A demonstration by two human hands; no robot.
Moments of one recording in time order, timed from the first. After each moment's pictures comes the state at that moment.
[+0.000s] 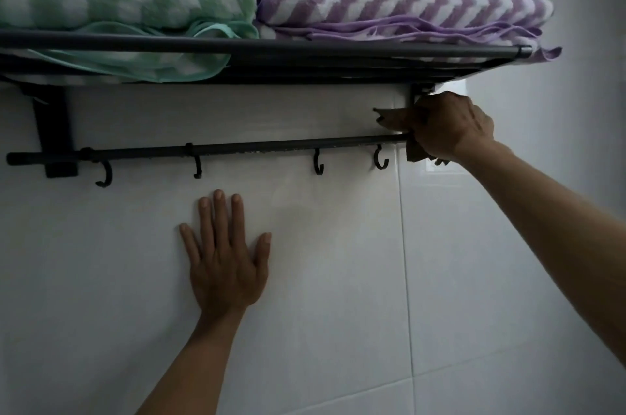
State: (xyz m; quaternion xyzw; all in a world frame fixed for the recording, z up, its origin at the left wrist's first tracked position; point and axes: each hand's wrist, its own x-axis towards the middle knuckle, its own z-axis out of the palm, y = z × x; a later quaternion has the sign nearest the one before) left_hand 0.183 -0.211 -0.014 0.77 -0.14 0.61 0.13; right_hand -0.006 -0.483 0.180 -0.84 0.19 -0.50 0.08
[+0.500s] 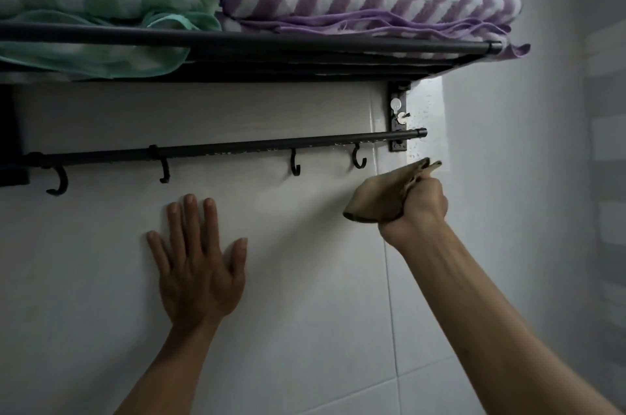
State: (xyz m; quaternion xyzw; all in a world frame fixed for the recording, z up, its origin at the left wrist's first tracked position) left_hand 0.183 -0.212 -0.014 0.77 -0.15 0.60 0.15; right_hand 0.007 -0.433 0.092 -0.25 0.09 -0.41 0.87
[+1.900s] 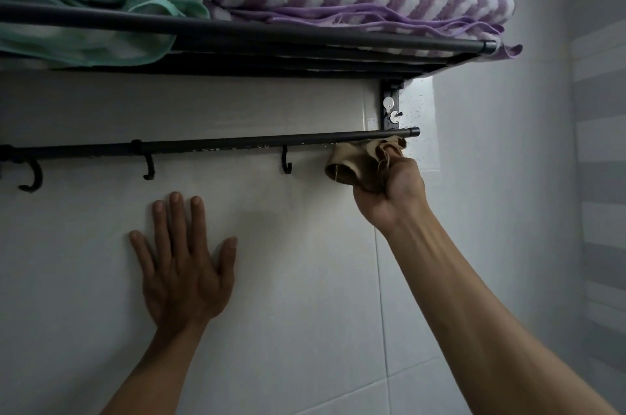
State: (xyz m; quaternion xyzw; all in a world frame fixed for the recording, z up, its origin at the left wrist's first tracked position) left_hand 0.184 -0.214 -0.014 0.76 -0.15 0.62 0.15; right_hand 0.034 -0.437 0.112 -0.20 -0.10 -0.34 0.91
